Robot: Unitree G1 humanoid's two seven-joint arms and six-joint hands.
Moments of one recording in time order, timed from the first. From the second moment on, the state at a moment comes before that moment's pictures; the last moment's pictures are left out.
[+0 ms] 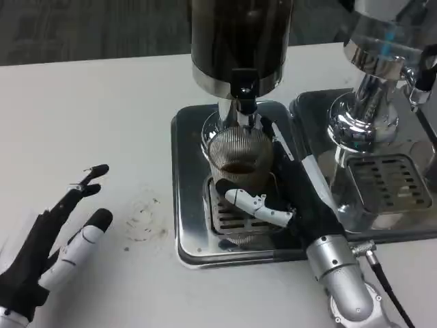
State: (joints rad) left arm 0.07 0.42 0.14 0.61 0.16 -0.86 -0.12; right arm -0.28 -0.03 0.20 0.67 -0.27 -0.43 -0.12
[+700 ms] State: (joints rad) left arm 0.09 0.43 0.14 0.58 0.19 -0.85 -0.08; right arm -0.33 0.00 0.20 0.78 -0.27 -0.49 -0.20
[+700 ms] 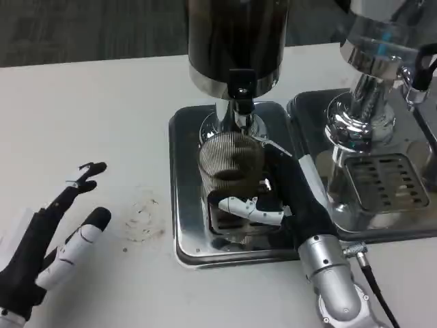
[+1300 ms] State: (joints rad) left arm 0.12 0.43 0.14 0.55 0.19 -0.84 -0.08; right arm -0.35 0.02 0.20 0.83 -0.34 -0.53 -0.40
